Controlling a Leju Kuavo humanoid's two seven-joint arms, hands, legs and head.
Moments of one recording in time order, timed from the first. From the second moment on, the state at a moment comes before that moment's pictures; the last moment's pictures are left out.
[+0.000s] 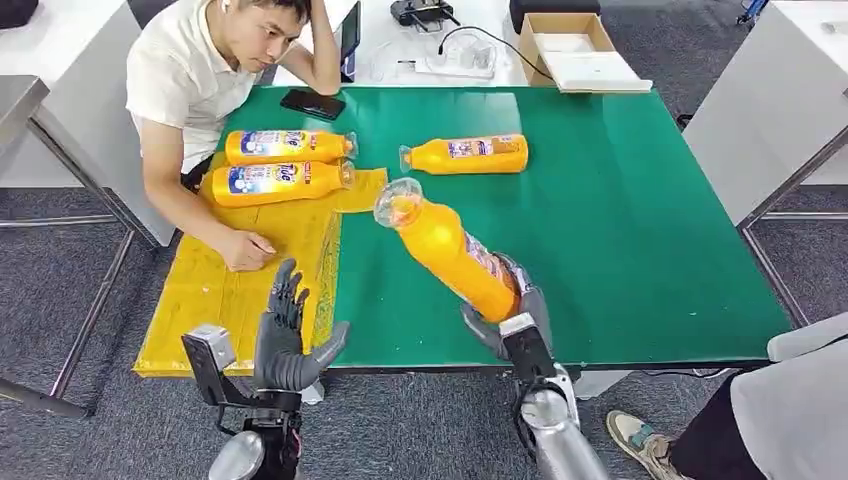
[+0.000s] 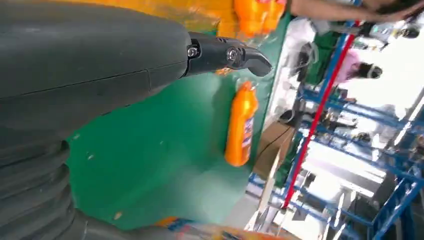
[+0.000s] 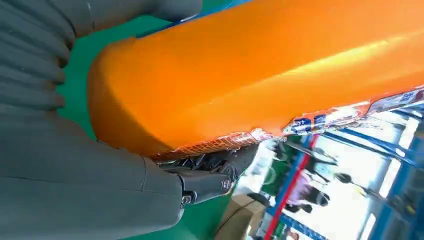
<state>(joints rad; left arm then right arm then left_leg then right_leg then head) 0.02 -0.15 -0.40 -1.51 0.31 0.29 -0.34 -0.16 0.10 0.17 -1.13 0.19 -0.20 -0.56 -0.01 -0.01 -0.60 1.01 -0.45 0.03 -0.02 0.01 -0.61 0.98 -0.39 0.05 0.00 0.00</state>
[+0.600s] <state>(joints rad) 0.02 -0.15 -0.49 -1.47 0.37 0.08 -0.39 -0.18 0.10 0.43 -1.02 0.31 -0.11 -0.61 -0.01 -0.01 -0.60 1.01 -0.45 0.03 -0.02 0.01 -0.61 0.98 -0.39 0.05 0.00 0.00</state>
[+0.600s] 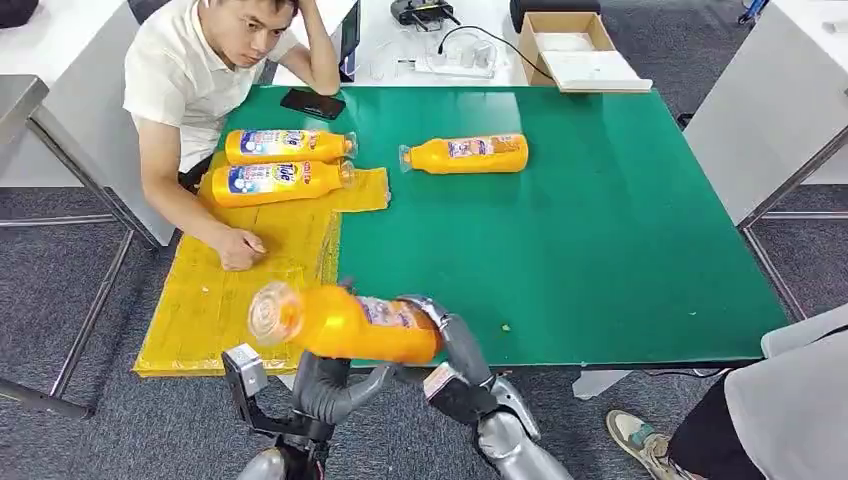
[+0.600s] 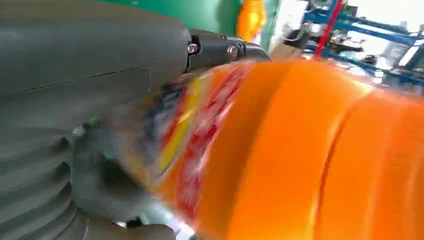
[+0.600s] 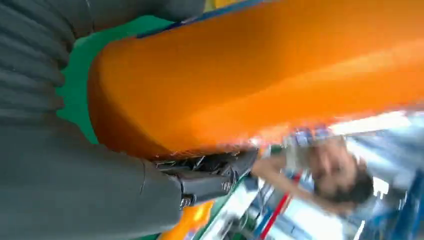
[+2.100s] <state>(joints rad) -0.08 -0.16 -0.41 -1.36 0.64 -0.06 -0.25 -0.16 0.12 0.64 -1.06 0.20 -0.18 -0.67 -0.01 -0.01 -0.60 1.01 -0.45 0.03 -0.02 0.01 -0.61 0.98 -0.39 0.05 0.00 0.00</state>
